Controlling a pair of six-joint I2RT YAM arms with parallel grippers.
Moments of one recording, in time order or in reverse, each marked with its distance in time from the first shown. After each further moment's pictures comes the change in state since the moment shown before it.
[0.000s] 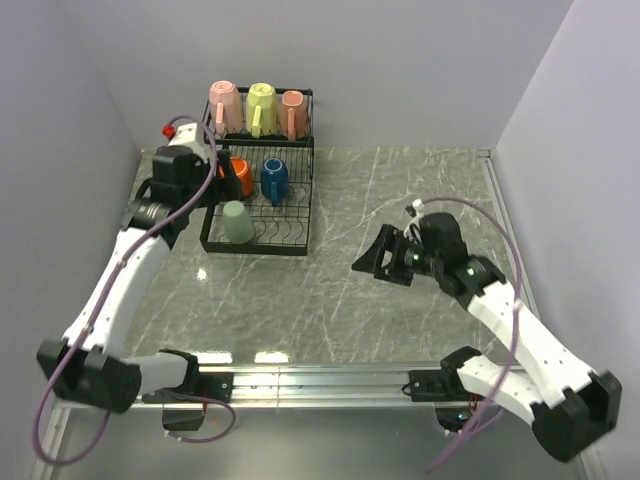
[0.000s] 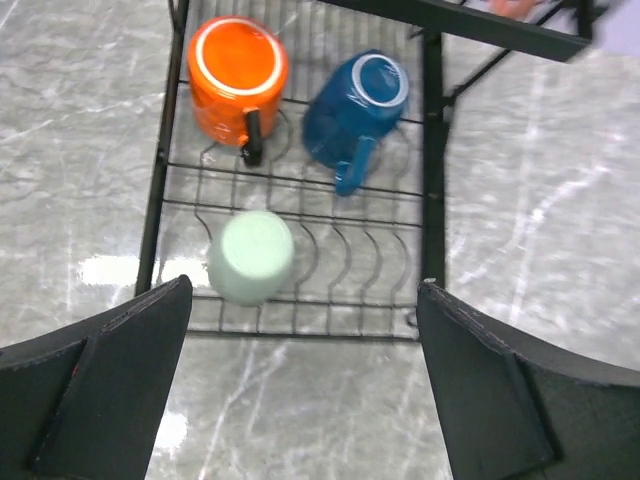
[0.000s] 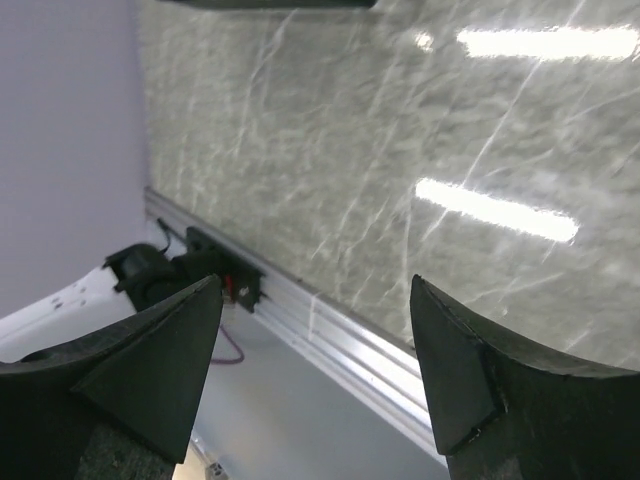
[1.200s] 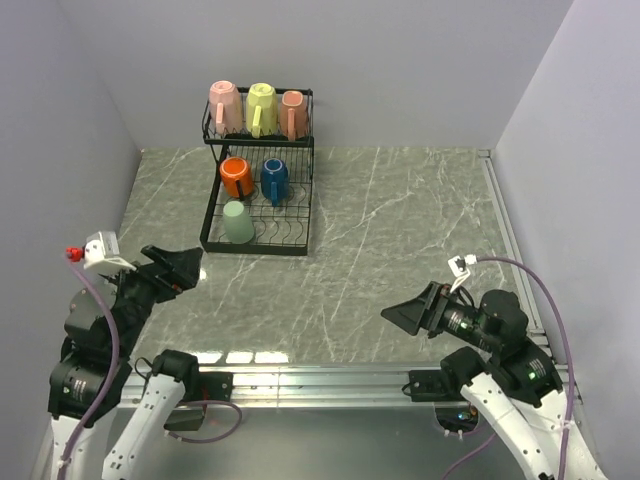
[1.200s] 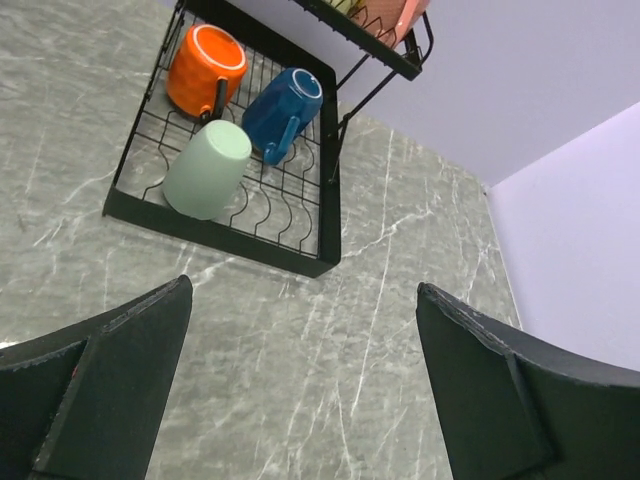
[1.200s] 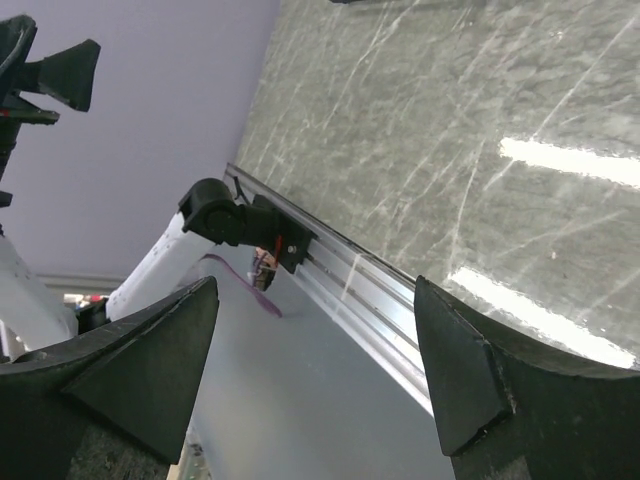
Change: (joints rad) left arm -0.002 -0.914 -0.324 -0.246 -0.012 -0.294; right arm 0.029 -0.789 -0.261 -0.137 -0.052 0.085
